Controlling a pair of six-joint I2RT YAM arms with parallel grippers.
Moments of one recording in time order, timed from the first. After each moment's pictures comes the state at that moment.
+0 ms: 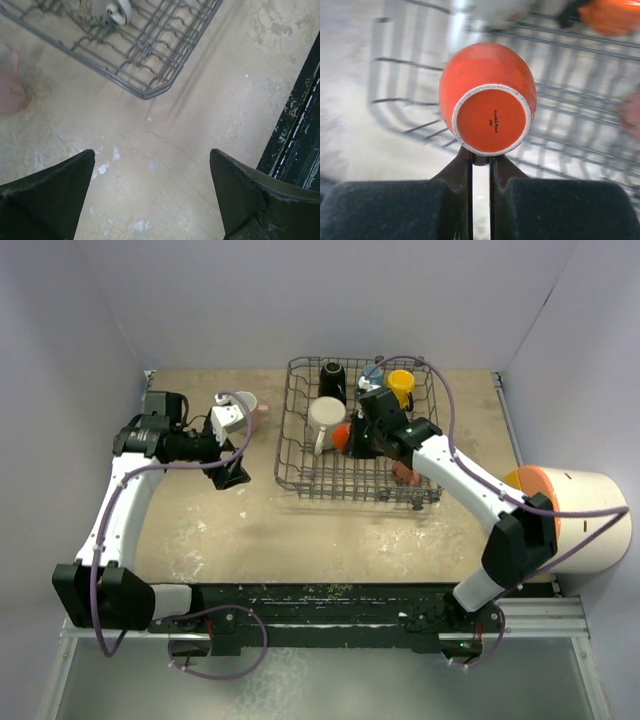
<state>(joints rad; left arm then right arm) -0.04 1.33 1.29 -0.96 0.76 0.70 0.56 1.62 1.38 -0.61 0.08 0.47</state>
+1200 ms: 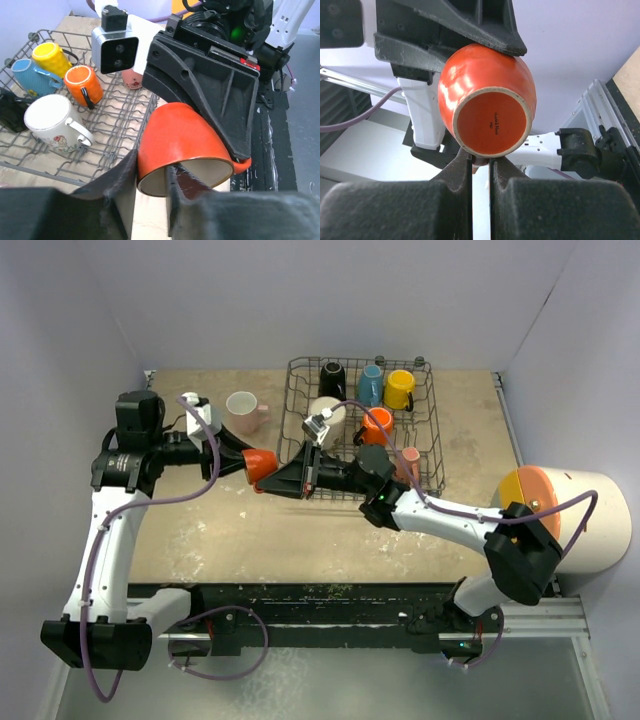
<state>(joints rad) -0.04 1.10 1.27 -0.75 1.26 0.57 0.88 1.50 0.93 0.80 -0.58 1.43</state>
